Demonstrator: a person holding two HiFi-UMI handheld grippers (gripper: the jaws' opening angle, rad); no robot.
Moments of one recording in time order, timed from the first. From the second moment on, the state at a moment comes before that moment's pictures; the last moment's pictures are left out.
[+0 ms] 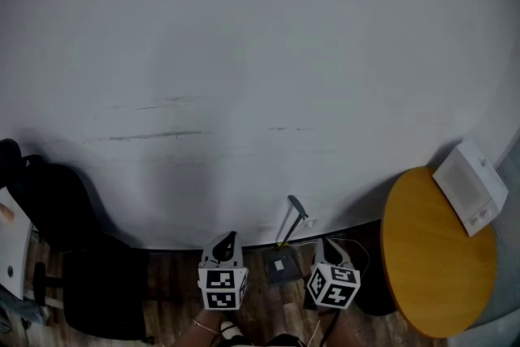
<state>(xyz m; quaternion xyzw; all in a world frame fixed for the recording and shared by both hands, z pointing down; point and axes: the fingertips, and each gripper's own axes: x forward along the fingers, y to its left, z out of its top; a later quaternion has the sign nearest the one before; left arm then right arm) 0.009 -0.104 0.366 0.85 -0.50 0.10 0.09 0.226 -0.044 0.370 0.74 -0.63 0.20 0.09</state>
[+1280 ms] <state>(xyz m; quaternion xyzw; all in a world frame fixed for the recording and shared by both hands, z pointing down) 0.060 -0.142 0.476 0.83 -0.52 0.15 0.16 0.257 -0.122 0.480 0.68 -0.68 0.22 0.18</state>
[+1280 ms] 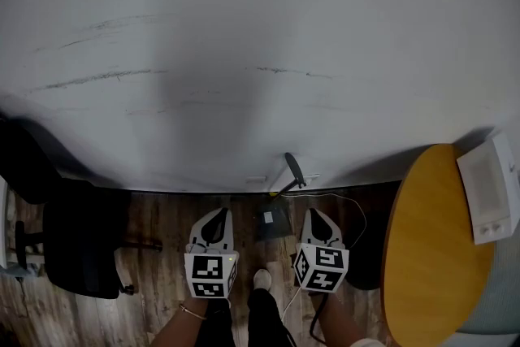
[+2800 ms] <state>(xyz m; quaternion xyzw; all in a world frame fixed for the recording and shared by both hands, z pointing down) 0.073 -0.143 0.651 0.80 -0.54 0.18 0.19 0.281 -0.123 0.655 0.65 -0.68 0.29 0.17</state>
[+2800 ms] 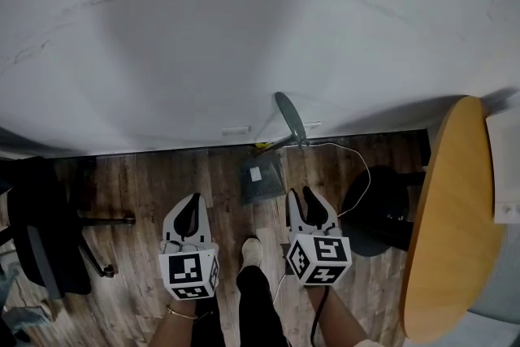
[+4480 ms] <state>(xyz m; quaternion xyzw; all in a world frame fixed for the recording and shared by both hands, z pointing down) 0.054 -0.141 0.694 0.74 -0.61 0.17 0.24 0.289 -0.219 0.701 0.62 -0.73 0.25 0.15</state>
